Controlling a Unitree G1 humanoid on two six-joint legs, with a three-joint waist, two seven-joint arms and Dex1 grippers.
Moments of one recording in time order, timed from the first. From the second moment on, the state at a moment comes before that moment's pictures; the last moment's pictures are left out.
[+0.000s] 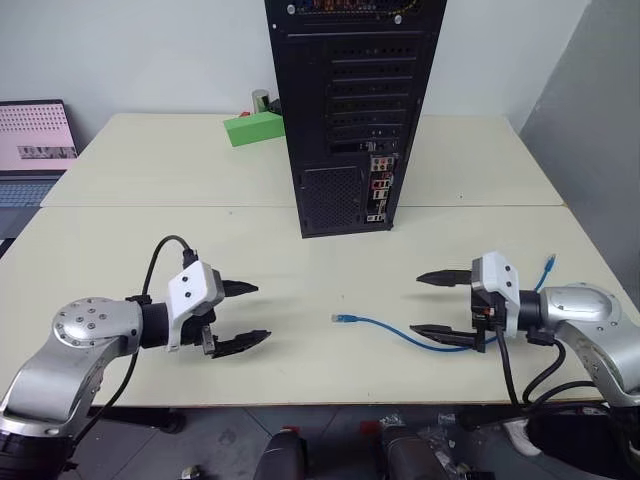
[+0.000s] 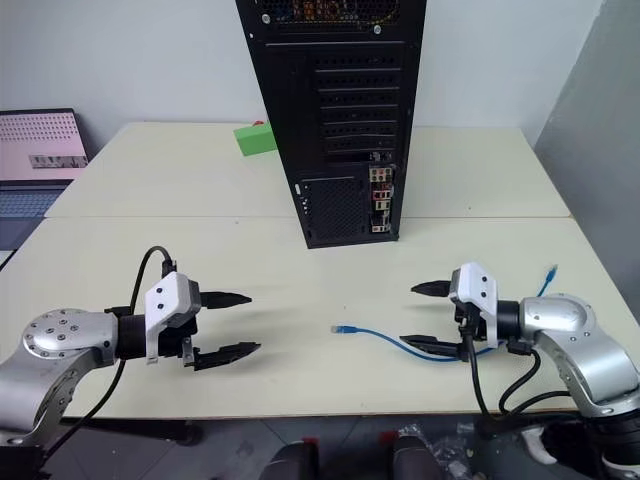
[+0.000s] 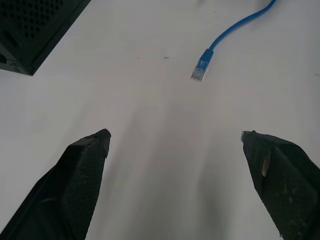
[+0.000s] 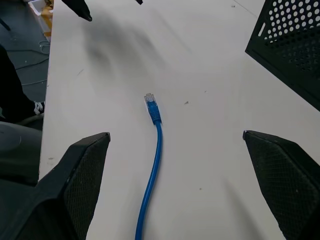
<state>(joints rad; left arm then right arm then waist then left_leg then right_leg) -0.03 0.92 0.15 -0.35 -0.43 0.43 -1.08 -0.22 -0.82 0.05 -0.32 0.46 0.38 1.07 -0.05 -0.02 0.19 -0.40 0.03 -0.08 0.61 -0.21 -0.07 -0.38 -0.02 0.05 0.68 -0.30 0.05</state>
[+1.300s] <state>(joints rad) -0.03 0.87 0.02 -0.34 -0.33 0.30 -1.06 -0.41 -0.49 0.39 0.04 0.05 0.16 0.96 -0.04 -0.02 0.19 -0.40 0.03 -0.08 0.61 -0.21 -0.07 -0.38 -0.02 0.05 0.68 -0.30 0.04</state>
